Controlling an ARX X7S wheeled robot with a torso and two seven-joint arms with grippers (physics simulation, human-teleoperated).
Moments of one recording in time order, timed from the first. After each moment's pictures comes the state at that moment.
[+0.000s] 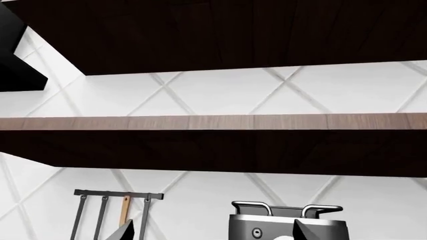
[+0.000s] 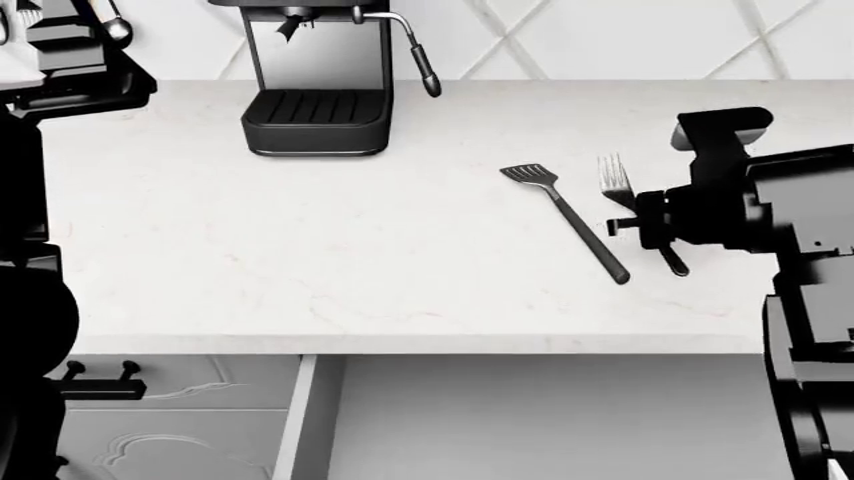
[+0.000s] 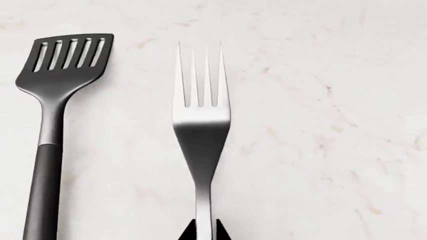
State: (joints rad) left arm -0.70 -0.44 -0.05 0.57 -0.43 -0.49 -0.34; right arm 1.40 0.37 -0.38 0.89 0.13 1.13 -0.42
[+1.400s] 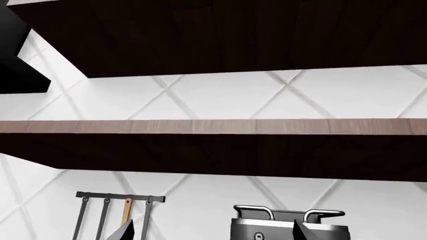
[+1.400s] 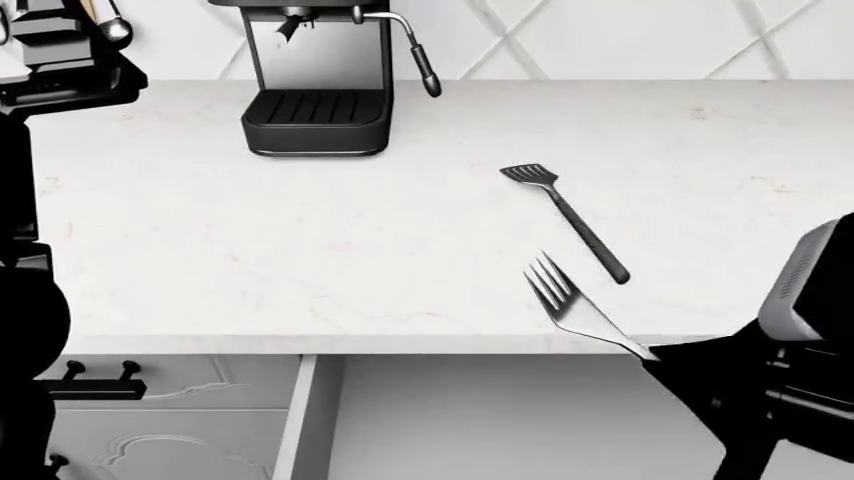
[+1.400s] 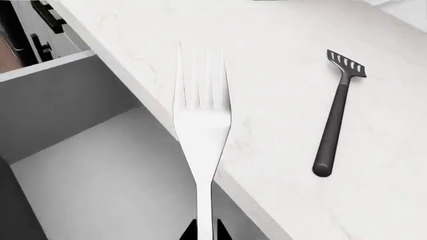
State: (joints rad) left arm -0.71 -0.45 -0.06 0.59 -0.45 -0.50 -0.36; right arm 0.41 1.04 0.24 -0.72 0.90 1.30 -0.61
